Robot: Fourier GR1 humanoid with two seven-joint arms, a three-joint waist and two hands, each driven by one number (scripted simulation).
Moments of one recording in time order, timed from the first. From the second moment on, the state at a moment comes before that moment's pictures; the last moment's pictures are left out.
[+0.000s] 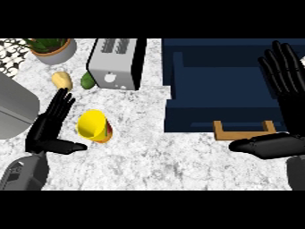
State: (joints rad) left arm -0.24 0.21 0.18 -0.99 0.14 -0.33 -0.39; right arm -0.24 -0.18 -0.07 -1.88 -0.10 0.14 0.10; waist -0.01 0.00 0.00
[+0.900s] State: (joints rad) left arm -0.48 0.25 0.23 -0.26 -0.02 -0.28 -0.89; right arm -0.28 -0.19 -0.10 -1.90 -0.12 0.16 0.14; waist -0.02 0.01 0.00
